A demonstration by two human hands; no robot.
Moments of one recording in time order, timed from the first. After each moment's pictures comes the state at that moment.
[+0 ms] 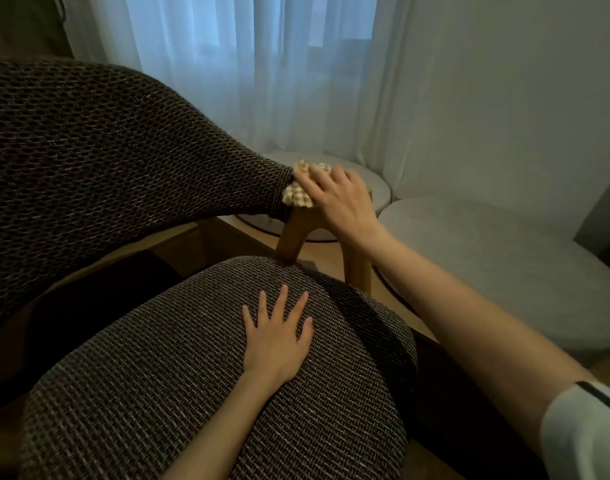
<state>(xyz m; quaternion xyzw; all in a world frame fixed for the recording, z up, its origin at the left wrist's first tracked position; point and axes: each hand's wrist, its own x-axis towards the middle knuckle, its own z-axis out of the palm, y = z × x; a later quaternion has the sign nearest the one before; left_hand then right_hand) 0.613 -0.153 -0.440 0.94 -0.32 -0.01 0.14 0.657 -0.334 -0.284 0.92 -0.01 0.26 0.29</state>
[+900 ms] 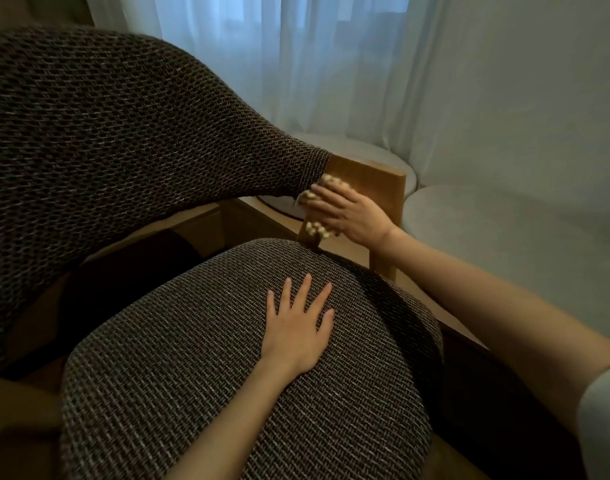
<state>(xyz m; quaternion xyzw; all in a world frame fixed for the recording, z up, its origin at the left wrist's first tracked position) 0.610 -0.140 -0.444 0.93 -0.34 0.00 0.13 0.668 -0.337 -0.327 0.85 0.15 0.12 0.48</state>
